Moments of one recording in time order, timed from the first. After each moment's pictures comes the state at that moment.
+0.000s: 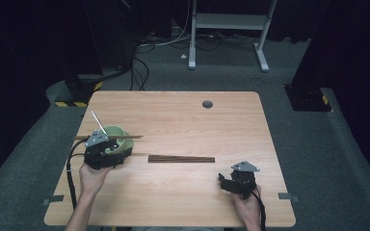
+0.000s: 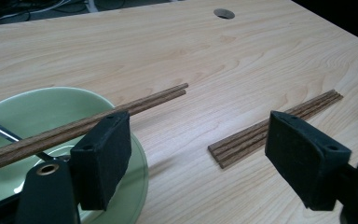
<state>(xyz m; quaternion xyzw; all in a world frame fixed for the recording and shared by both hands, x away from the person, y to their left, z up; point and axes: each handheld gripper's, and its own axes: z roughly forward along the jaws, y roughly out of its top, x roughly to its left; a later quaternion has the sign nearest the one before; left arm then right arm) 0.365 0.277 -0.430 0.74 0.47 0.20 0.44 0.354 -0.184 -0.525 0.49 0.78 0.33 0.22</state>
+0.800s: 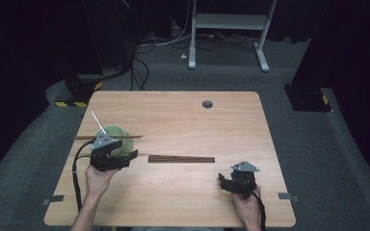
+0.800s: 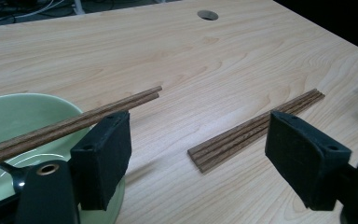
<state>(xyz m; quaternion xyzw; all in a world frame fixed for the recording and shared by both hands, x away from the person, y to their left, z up) 0.362 0.261 -0.433 0.74 0.46 0.19 0.45 0.354 -0.184 -0.525 0.49 0.78 0.33 0.22</state>
